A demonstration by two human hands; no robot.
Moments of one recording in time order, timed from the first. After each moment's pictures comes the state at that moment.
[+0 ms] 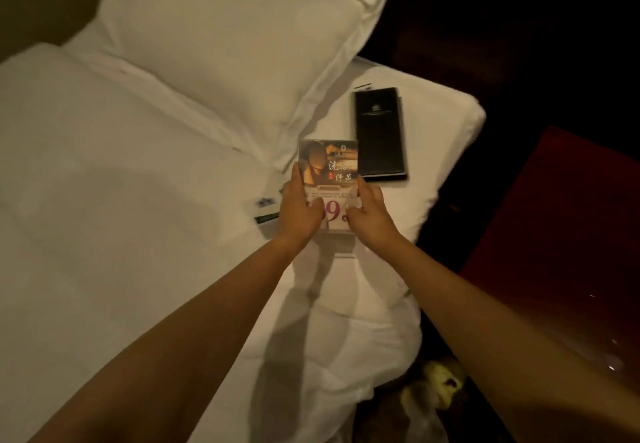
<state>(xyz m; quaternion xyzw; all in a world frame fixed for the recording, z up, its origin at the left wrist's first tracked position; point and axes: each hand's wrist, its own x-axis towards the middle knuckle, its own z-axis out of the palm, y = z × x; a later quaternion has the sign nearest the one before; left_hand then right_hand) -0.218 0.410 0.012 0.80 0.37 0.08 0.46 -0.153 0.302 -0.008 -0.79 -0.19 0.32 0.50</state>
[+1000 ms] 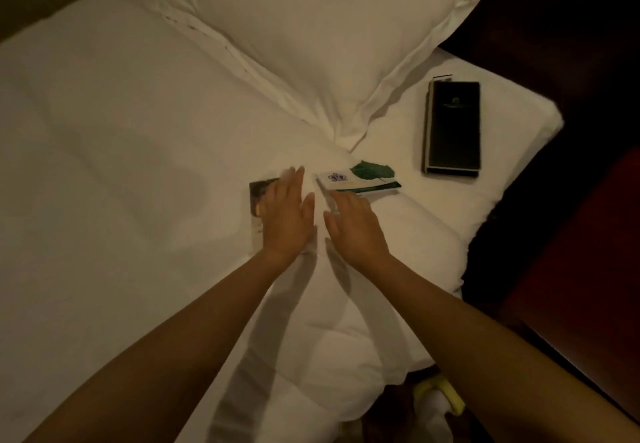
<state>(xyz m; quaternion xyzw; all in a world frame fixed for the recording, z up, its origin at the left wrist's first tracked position) -0.354 0.482 0.005 0.88 0.39 0.10 0.24 -0.276 0.385 -0.010 -0.85 -0.38 0.21 0.29</state>
